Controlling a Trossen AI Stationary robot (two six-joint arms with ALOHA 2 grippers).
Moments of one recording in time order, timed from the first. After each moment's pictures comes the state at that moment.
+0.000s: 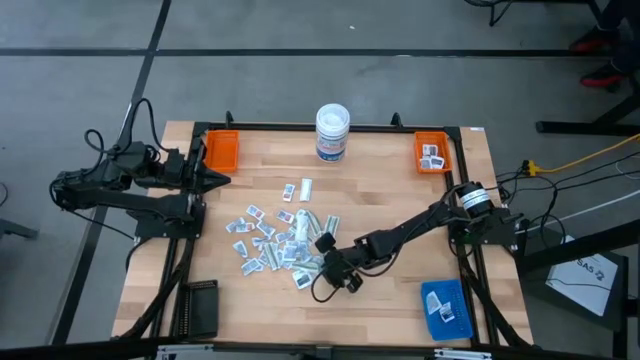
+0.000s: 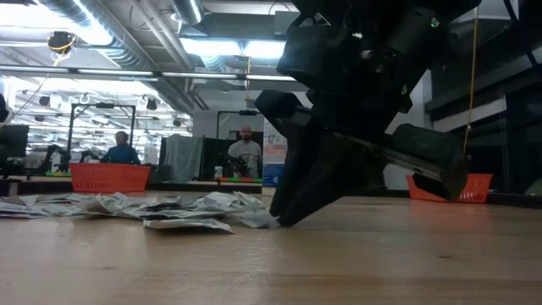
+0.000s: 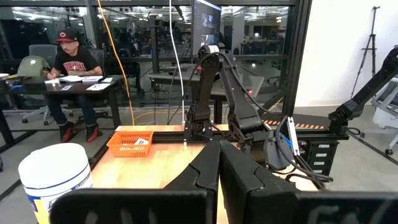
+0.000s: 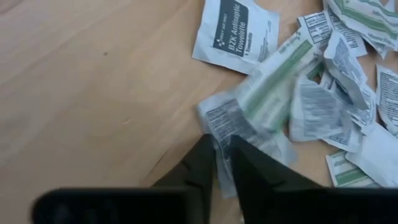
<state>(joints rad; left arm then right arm) 0.00 0.39 0.78 -0.39 0.00 0.00 0.34 2.00 1.16 -0.07 0.15 -0.50</state>
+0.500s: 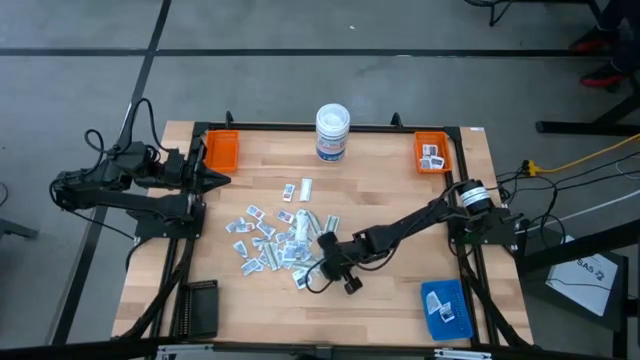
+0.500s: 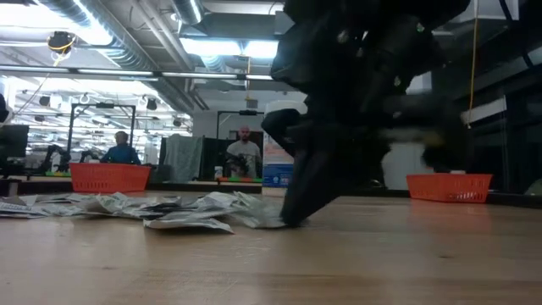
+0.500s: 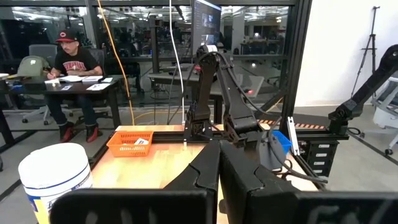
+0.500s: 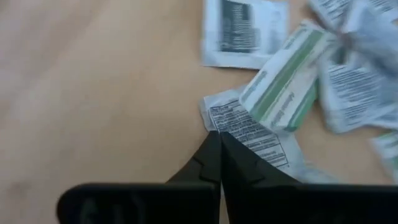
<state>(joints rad) 0.00 0.39 0.78 -0.39 0.00 0.00 0.32 1.97 1.16 -0.08 -0.04 -0.25</state>
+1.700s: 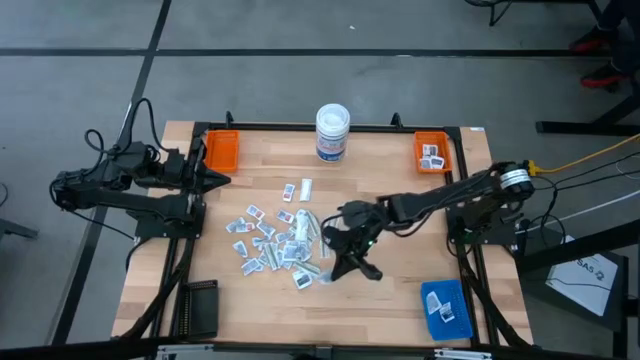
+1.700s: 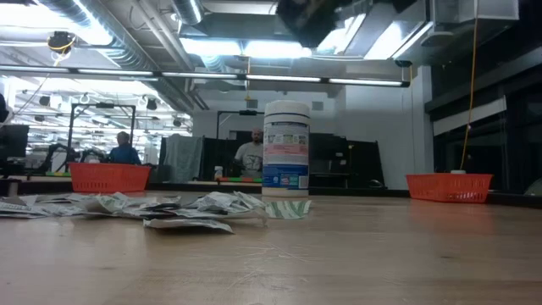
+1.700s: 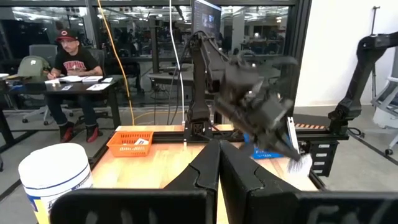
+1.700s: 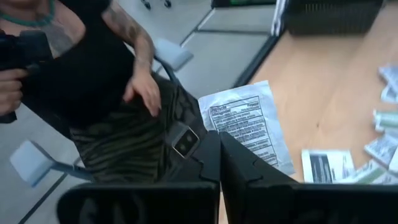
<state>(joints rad) 0.00 0.39 0.78 -0.39 0.00 0.00 0.21 1.62 1.16 -0.03 -0.63 0.11</state>
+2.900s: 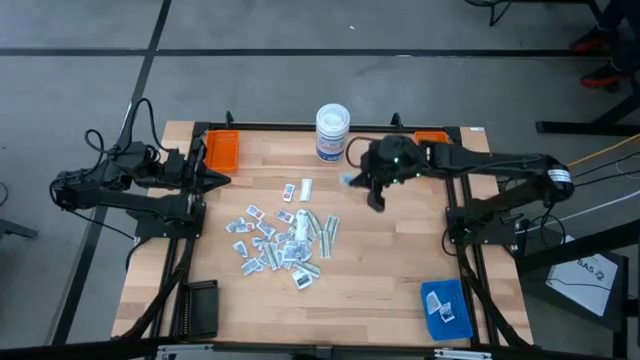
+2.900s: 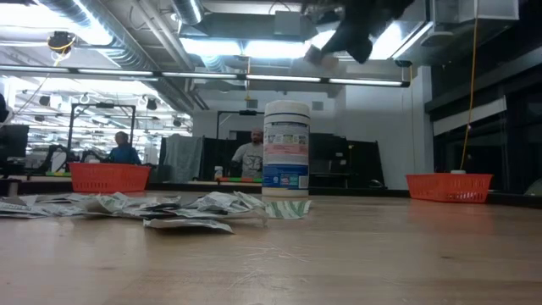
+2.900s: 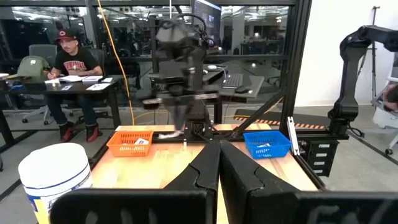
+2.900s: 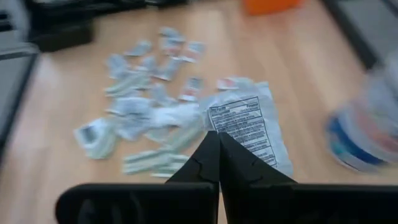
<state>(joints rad) 0.00 0.39 0.78 -0.39 0.00 0.00 -0.16 1.28 1.16 -0.52 -0.09 0.04</state>
